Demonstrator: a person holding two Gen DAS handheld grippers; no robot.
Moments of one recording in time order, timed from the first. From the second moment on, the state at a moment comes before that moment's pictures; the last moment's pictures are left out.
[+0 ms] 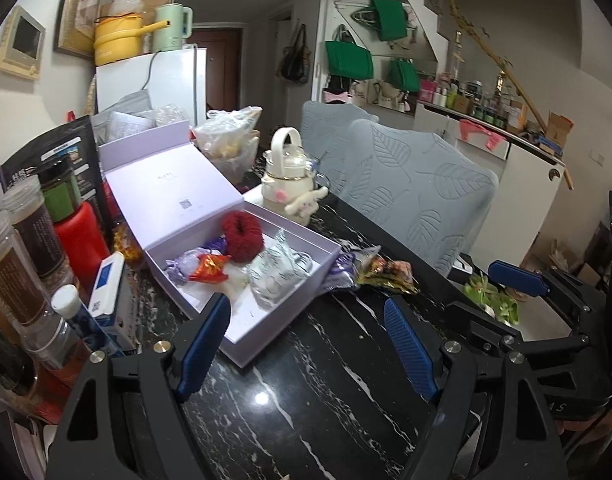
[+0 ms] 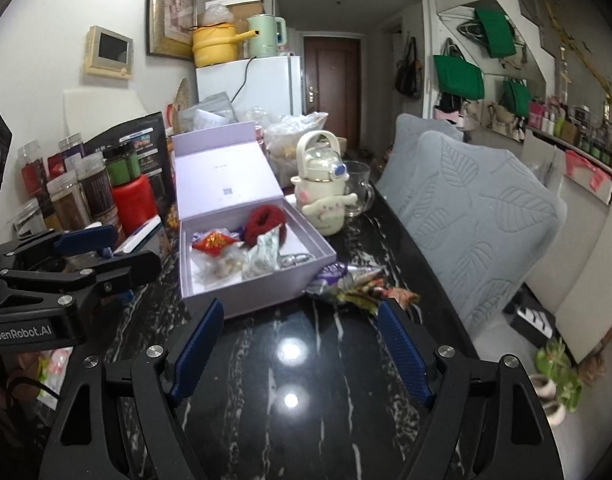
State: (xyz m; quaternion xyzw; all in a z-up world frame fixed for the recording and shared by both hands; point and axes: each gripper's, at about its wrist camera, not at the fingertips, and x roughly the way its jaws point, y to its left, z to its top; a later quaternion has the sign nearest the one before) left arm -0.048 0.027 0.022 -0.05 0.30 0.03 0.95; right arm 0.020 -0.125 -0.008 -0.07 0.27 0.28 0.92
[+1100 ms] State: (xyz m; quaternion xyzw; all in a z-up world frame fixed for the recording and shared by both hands) left arm 0.009 -0.007 -0.050 -0.07 0.37 -0.03 0.92; right arm 0.061 -0.179 -0.087 -0.04 0.36 0.24 0.90
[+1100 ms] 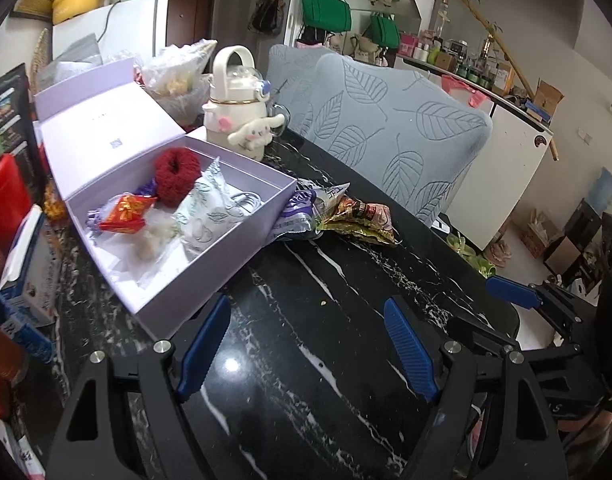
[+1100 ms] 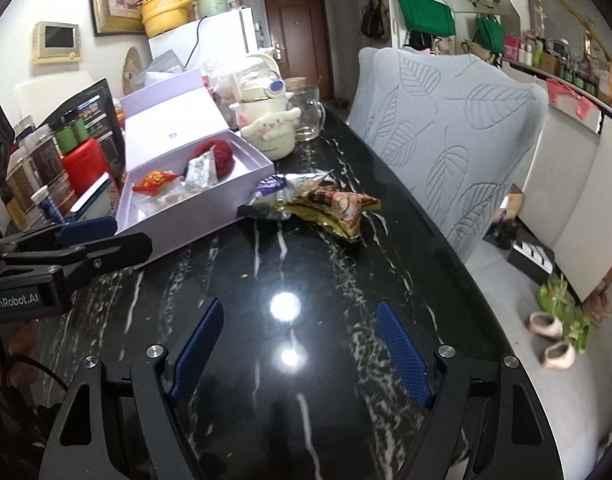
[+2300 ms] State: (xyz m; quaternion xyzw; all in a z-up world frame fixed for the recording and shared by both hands) left arm 0.102 0.016 -0.064 -0.09 0.38 -0.04 0.92; right arm 0.258 -0.116 -0.119 -0.03 0.41 0.34 0.84
